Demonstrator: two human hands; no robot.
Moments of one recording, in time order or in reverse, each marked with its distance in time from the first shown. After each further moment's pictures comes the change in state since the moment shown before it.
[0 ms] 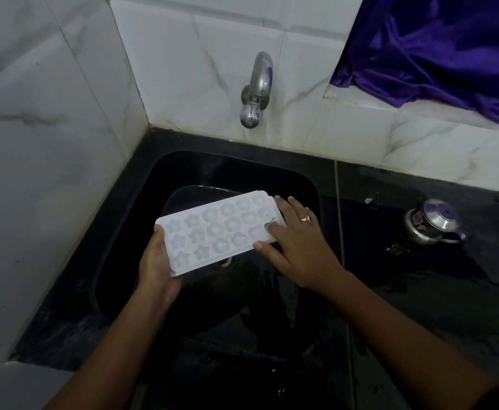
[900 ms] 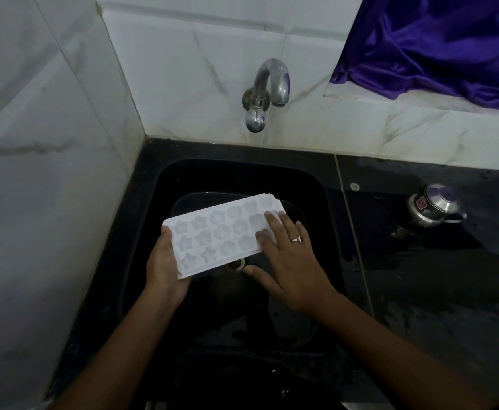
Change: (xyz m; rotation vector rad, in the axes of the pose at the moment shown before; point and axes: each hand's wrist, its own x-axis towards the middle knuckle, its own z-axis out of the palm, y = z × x) left_hand 0.033 0.041 -0.023 0.066 -0.122 -0.088; right_hand -0.003 -0.078 0.027 -0.089 0.054 0.060
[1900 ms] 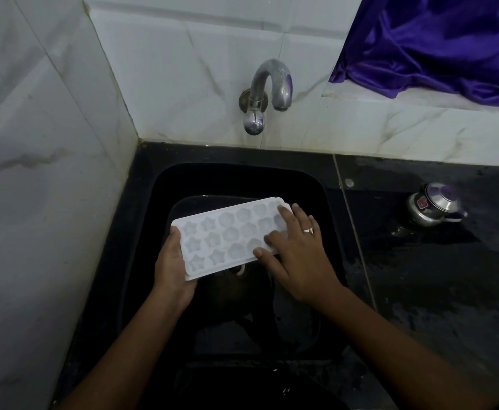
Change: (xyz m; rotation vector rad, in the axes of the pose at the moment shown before) left_hand 0.019 0.000 0.011 0.056 -0.097 -0.011; right_hand 0.021 0.011 -0.001 0.089 0.043 0.152
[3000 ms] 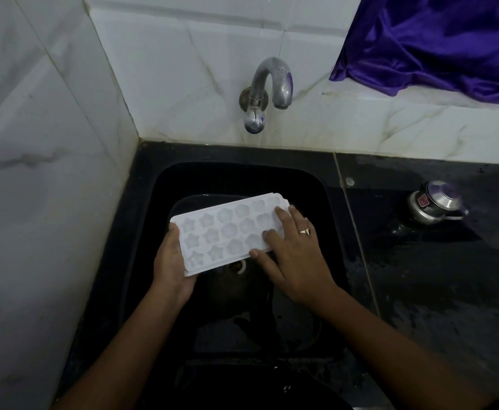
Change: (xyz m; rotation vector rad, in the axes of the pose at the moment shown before) left_hand 0.002 0.005 0.001 -0.026 0.000 0.001; right_hand -0.001 -0.008 0.007 -0.031 0.043 -0.005
